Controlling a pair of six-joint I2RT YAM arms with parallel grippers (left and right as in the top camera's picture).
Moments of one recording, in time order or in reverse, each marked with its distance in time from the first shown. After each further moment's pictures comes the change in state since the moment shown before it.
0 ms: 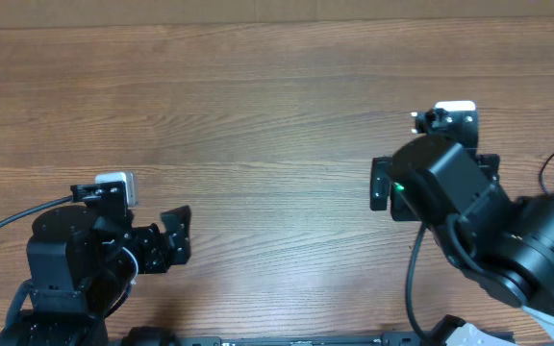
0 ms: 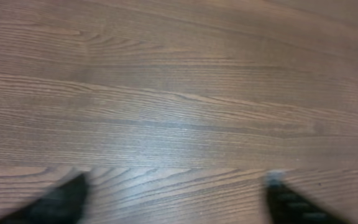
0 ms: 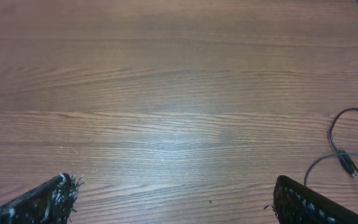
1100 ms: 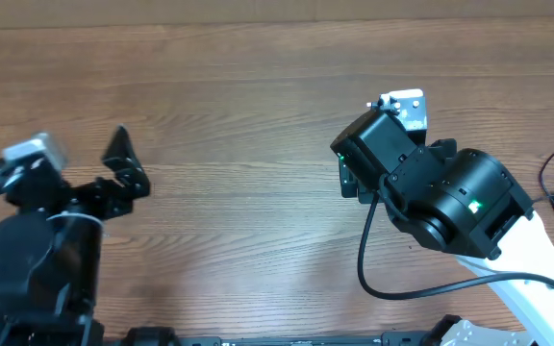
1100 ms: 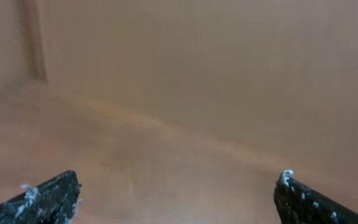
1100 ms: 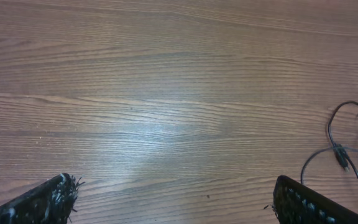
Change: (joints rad) left arm 0.055 -0.043 -0.021 0.560 -0.300 -0.061; right arm 0.000 0.149 0.000 0.004 -0.001 0.007
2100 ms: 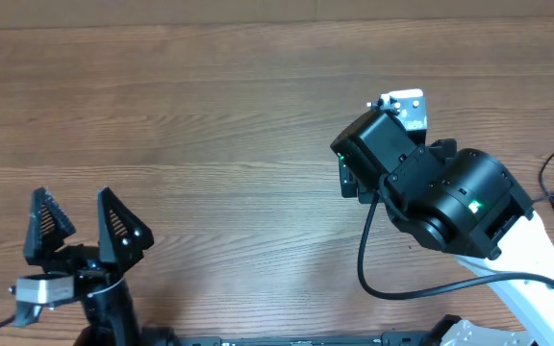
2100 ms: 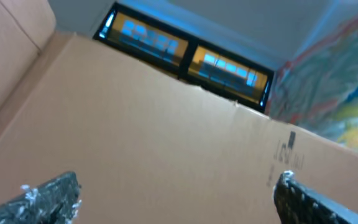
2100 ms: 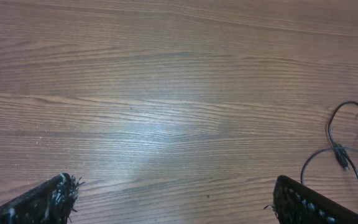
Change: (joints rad) left arm 0.005 -0.523 -0.901 1.229 -0.005 -0.066; right arm 0.000 0.000 0.000 0.000 0.000 0.000
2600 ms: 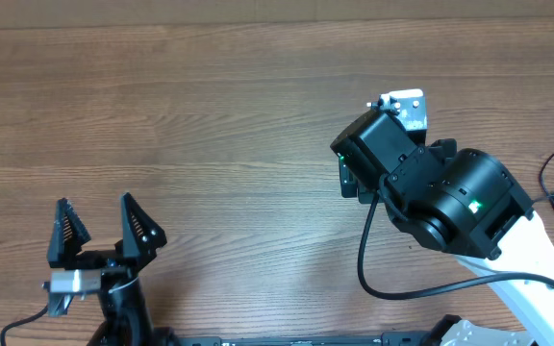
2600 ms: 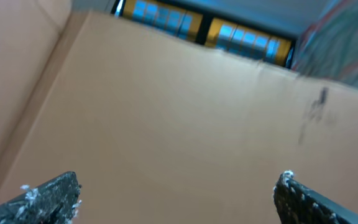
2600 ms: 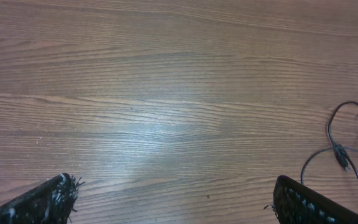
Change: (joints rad) left arm 0.010 -0.145 -0.171 -0.092 -0.016 0.109; right arm 0.000 0.000 0.000 0.000 0.000 0.000
